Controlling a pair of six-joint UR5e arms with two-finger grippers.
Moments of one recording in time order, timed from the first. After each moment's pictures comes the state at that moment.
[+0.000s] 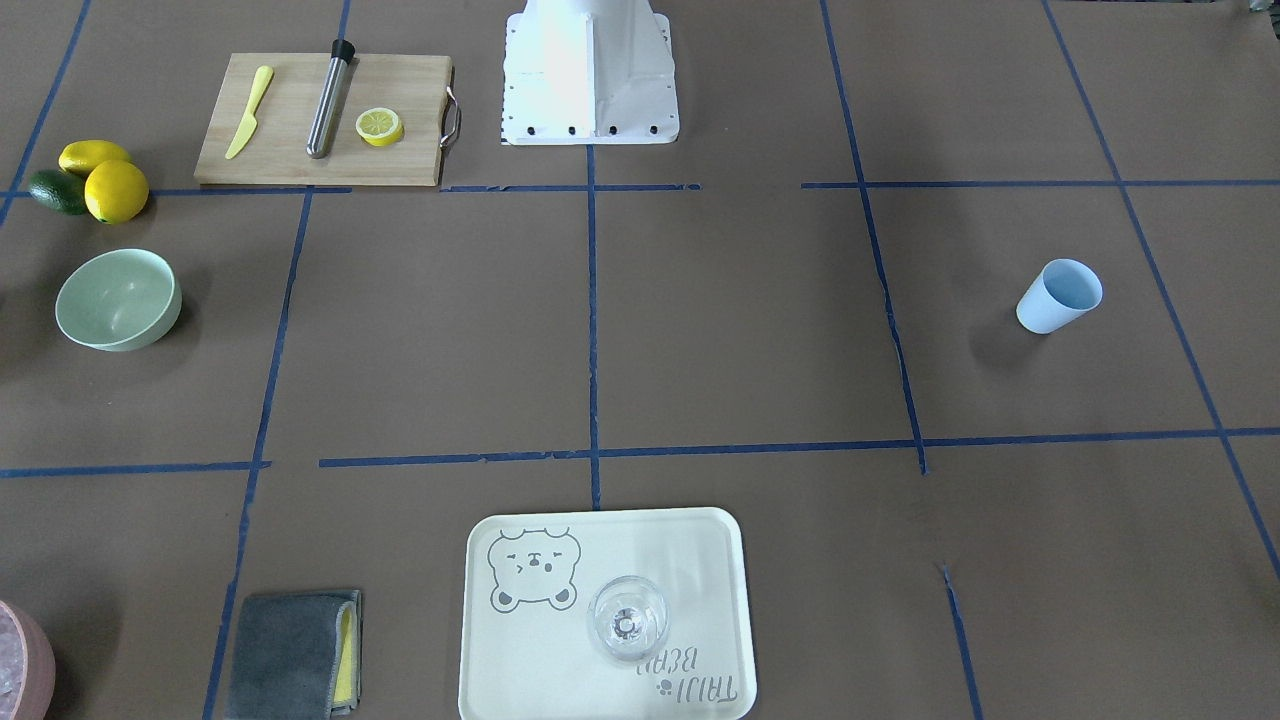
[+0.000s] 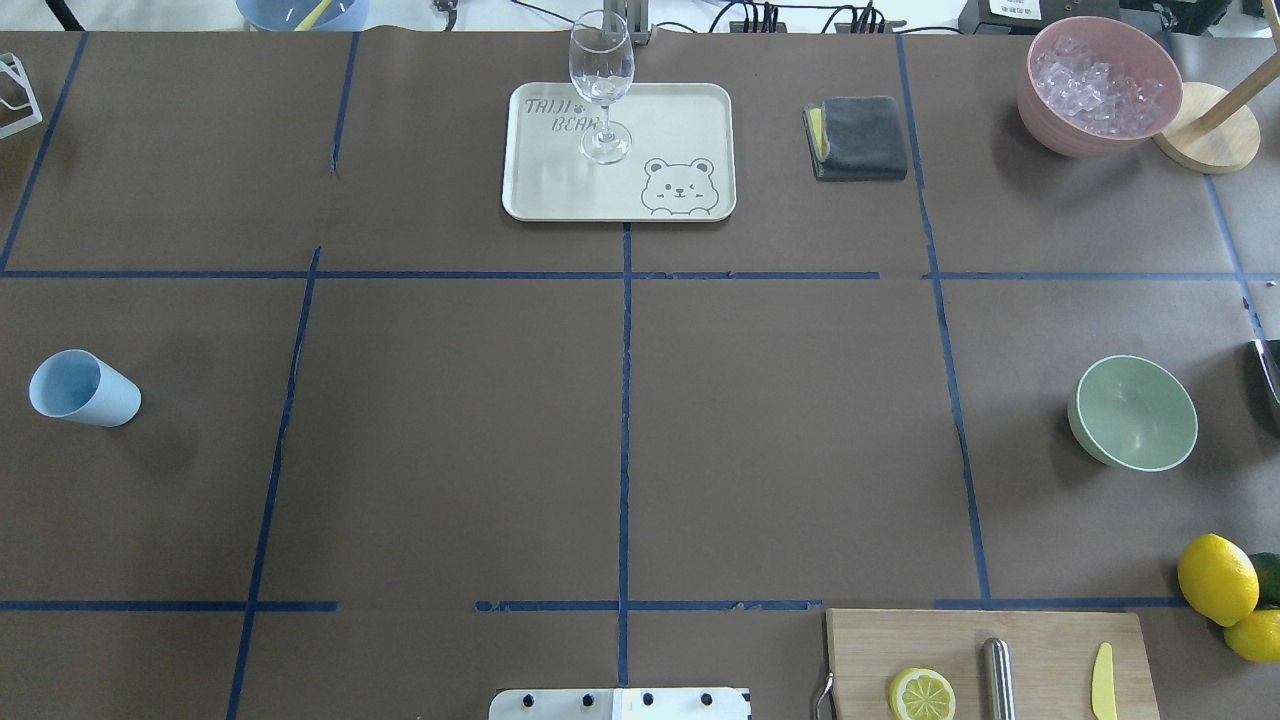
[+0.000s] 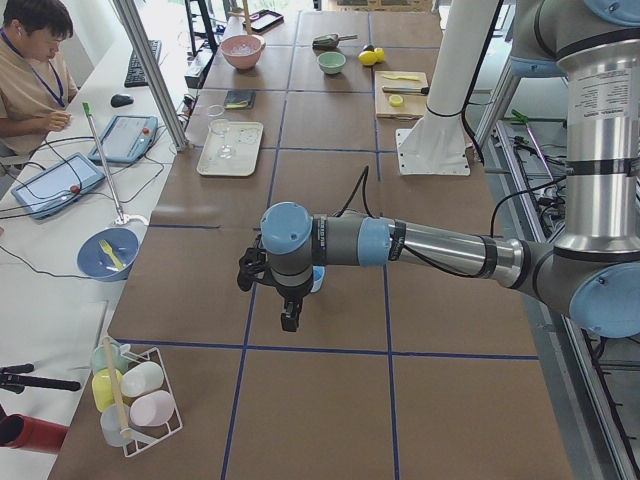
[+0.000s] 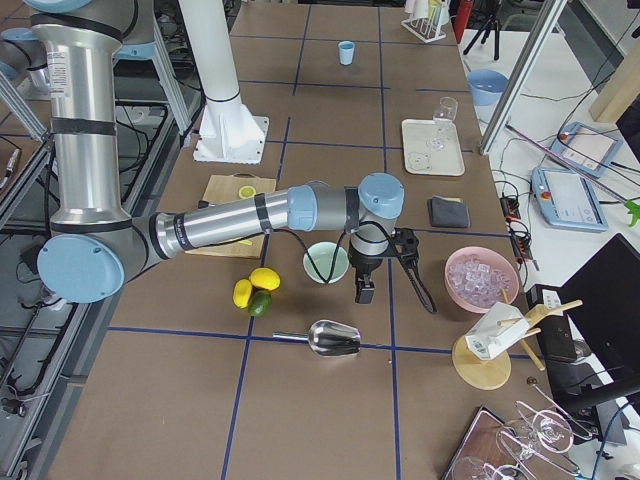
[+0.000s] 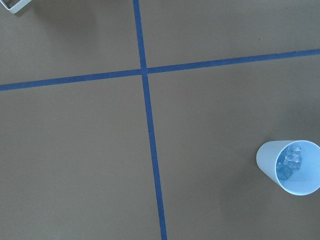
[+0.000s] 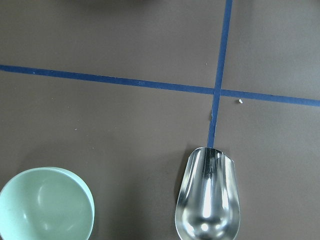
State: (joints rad) left arm -1.59 -1.48 -1.85 -1.40 -2.41 0.14; right arm 1.48 -1.57 1.83 -1.80 2.32 -0.01
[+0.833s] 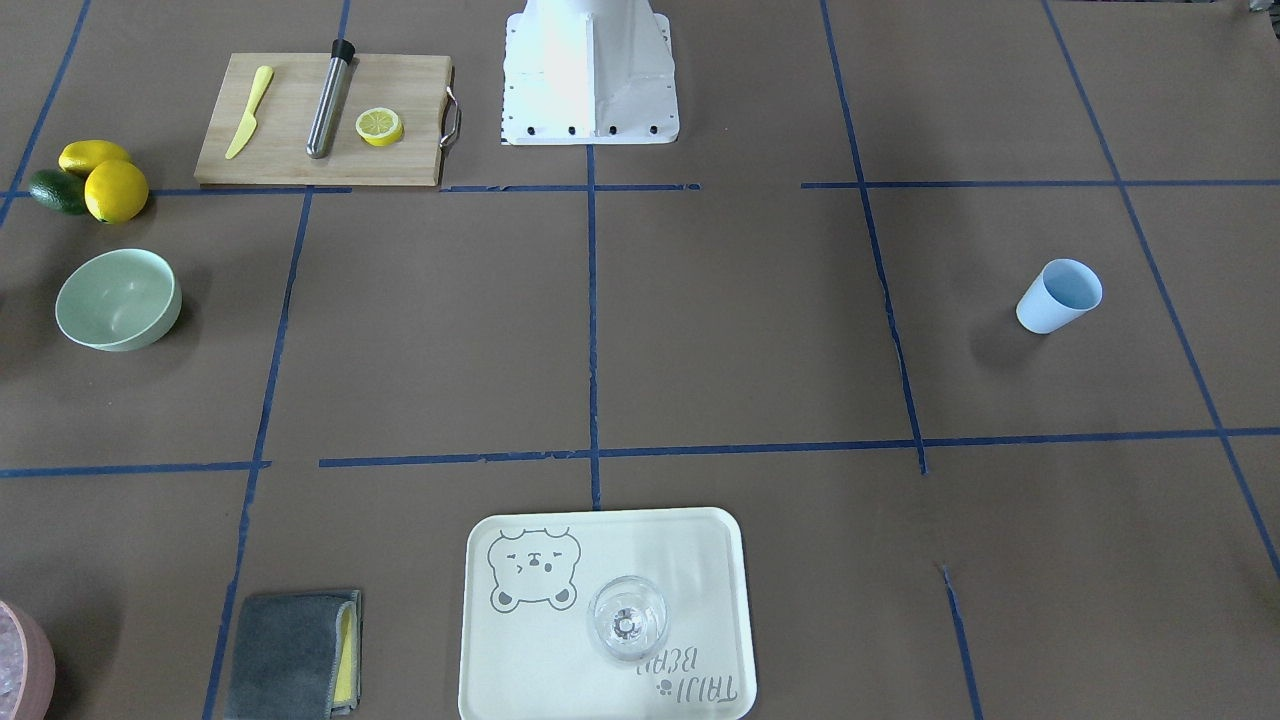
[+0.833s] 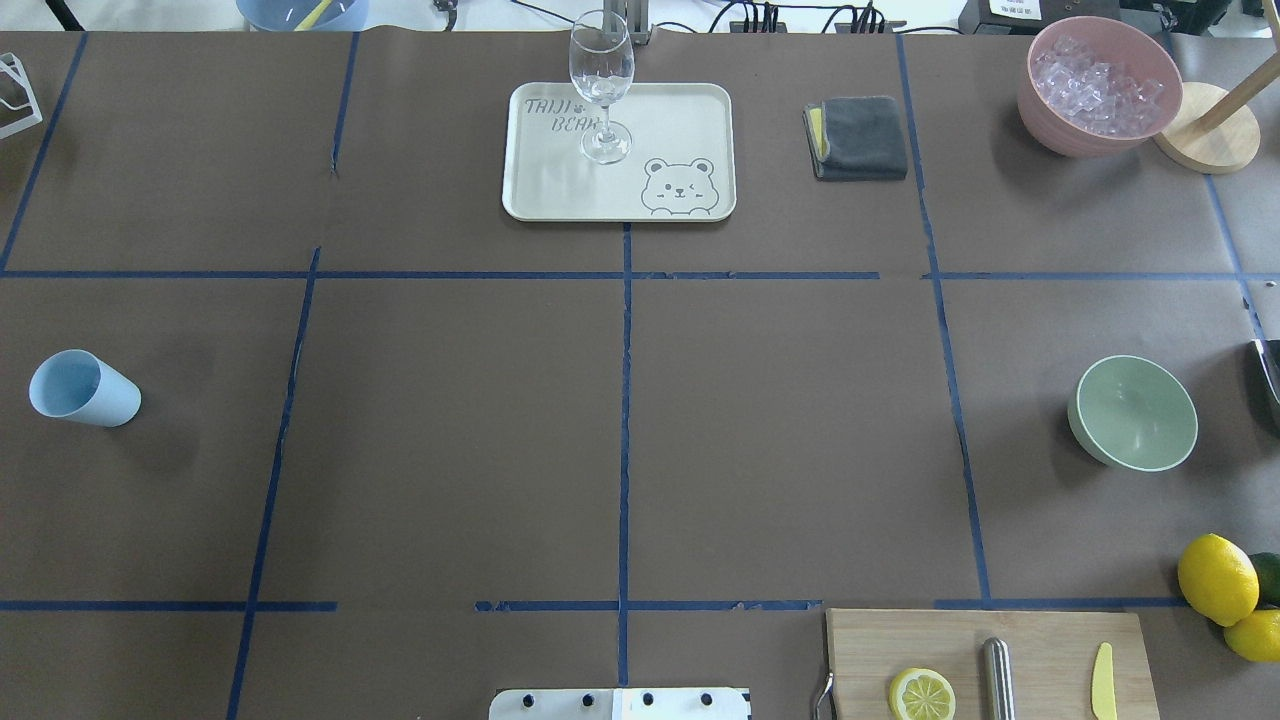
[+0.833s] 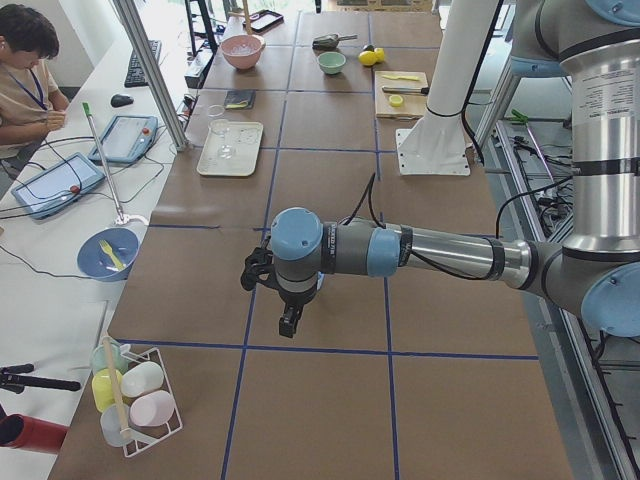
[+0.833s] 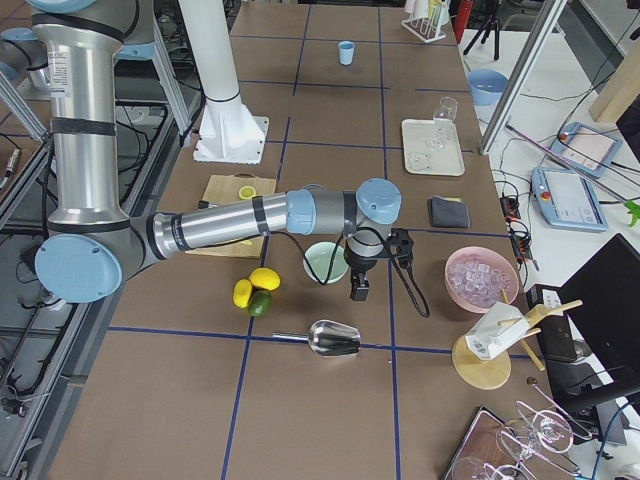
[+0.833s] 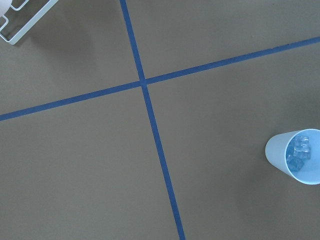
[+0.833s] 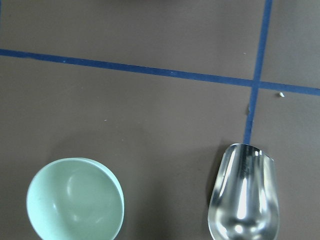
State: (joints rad) left arm -1.61 -1.44 -1.84 -1.50 -2.39 0.24; right arm 1.43 -1.59 1.83 -1.77 2.40 -0.01
